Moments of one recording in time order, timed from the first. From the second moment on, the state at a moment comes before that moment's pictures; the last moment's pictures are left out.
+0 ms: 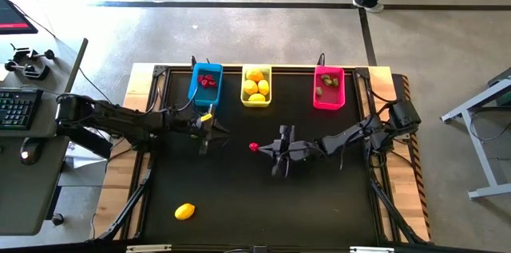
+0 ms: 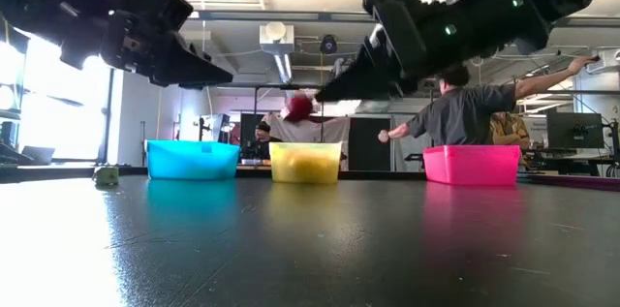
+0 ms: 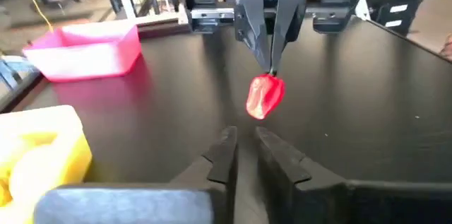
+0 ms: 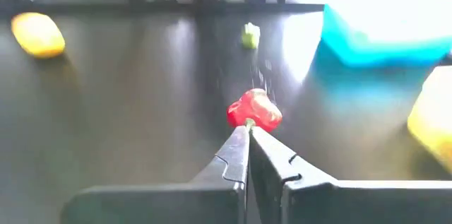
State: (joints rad) left arm 0.15 1.16 0.26 0.62 0.24 0.19; right arm 0.25 1.74 0.74 0.59 0.42 0.12
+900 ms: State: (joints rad) left arm -0.21 1.43 0.44 0.72 -0.34 0.60; right arm 0.26 1.74 0.74 0.83 0.39 0.04
